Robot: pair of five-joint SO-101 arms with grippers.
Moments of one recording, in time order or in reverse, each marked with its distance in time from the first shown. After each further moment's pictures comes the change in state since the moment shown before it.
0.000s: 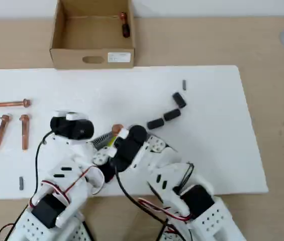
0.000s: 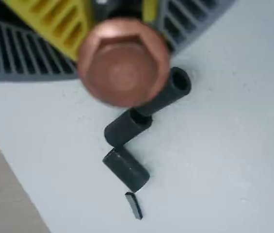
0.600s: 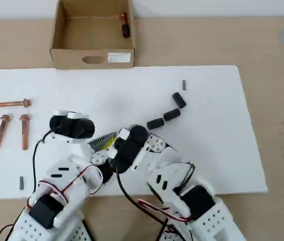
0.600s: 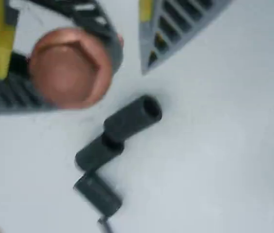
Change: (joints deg) left arm -2.6 0.4 -4.0 6.0 -1.8; right arm -0.2 -0.1 -0.5 -0.1 0.0
